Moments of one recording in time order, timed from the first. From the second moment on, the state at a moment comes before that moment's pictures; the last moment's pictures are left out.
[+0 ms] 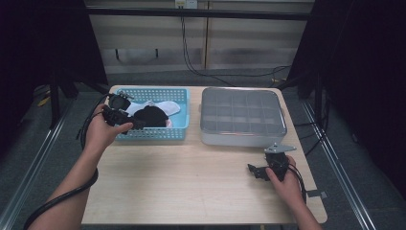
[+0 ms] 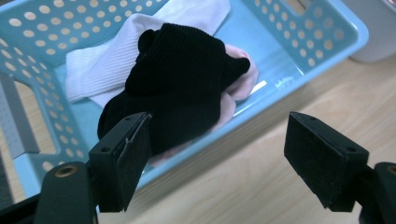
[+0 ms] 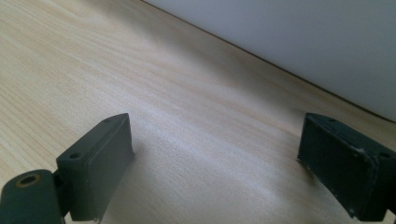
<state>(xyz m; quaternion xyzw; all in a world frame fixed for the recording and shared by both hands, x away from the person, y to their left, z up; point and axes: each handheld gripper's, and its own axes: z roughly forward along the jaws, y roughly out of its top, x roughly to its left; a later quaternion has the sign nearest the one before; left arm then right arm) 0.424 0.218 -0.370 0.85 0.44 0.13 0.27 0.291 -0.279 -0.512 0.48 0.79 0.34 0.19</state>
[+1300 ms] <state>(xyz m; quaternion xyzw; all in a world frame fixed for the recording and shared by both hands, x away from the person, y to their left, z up) 0.486 0.222 -0.391 0.85 0.50 0.08 0.16 0.291 -0.279 -0.512 0.48 0.79 0.34 0.19</state>
